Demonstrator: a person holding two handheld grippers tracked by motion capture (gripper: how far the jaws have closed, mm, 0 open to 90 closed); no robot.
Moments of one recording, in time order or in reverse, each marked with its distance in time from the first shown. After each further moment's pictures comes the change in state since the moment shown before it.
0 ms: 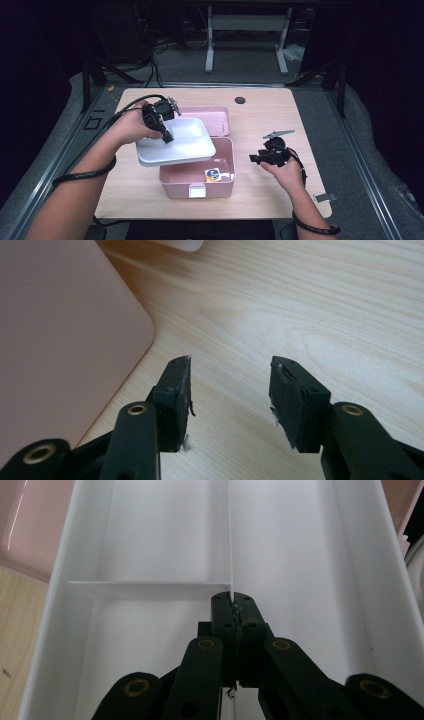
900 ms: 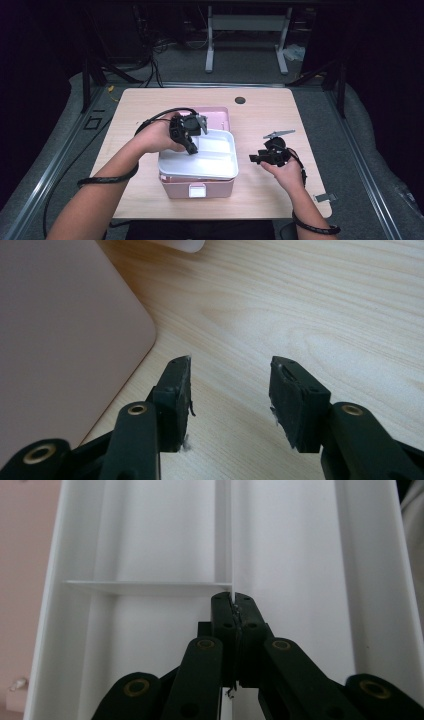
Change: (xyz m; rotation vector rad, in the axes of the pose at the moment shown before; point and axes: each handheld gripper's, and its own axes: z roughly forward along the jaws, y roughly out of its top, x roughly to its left) left arm -0.040 0.044 0.038 0.016 -0.043 0.292; right arm -0.002 -0.001 0.000 -0.005 0.013 0.010
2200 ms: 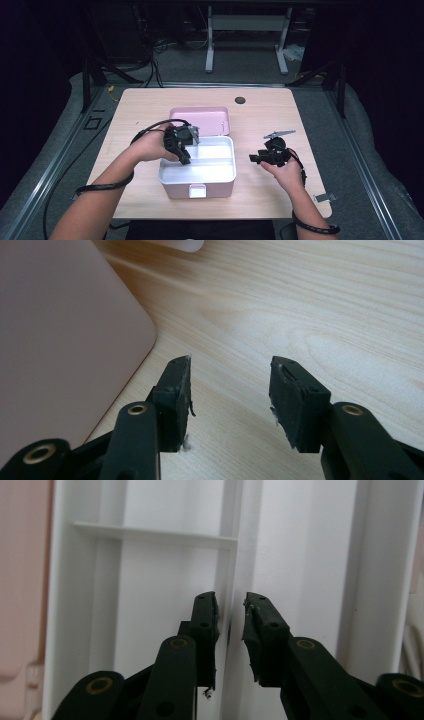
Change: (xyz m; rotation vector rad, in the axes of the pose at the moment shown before) left arm 0.004 -0.043 0.022 -0.056 -0.027 -0.104; right arm -0.001 -0.001 0.001 -0.006 0.004 0.012
